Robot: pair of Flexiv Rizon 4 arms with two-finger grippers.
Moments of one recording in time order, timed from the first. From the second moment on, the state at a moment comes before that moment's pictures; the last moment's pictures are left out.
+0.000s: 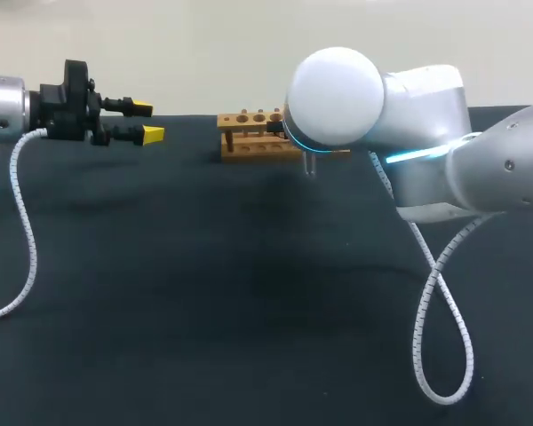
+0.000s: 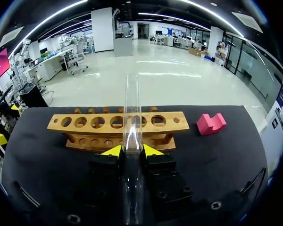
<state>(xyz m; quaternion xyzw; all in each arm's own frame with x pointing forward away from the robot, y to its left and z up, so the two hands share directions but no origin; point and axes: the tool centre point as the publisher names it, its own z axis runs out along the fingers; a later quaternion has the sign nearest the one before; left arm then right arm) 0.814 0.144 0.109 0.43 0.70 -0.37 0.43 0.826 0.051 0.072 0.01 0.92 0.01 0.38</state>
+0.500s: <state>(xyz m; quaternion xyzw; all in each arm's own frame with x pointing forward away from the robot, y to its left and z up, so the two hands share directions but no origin) 0.814 0.144 0.109 0.43 0.70 -0.37 0.43 0.832 0.050 0.059 0.01 0.93 0.02 0.36</state>
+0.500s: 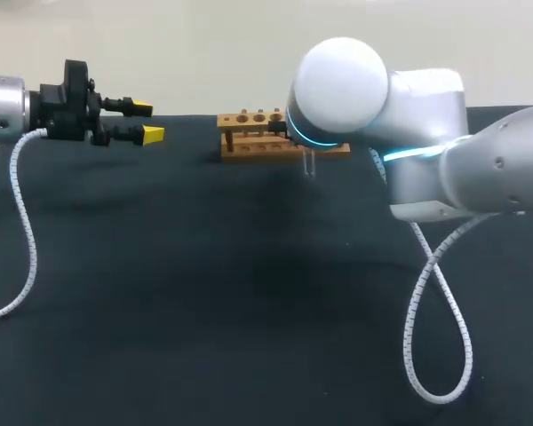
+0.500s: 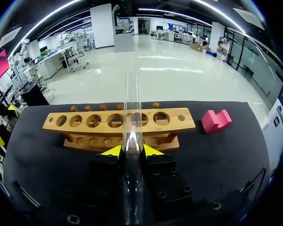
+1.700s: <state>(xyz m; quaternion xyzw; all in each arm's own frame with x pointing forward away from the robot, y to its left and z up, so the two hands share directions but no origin) 0.814 0.144 0.109 0.43 0.70 -0.37 0.43 0.831 0.044 0.040 0.04 0.95 0.05 0.30</state>
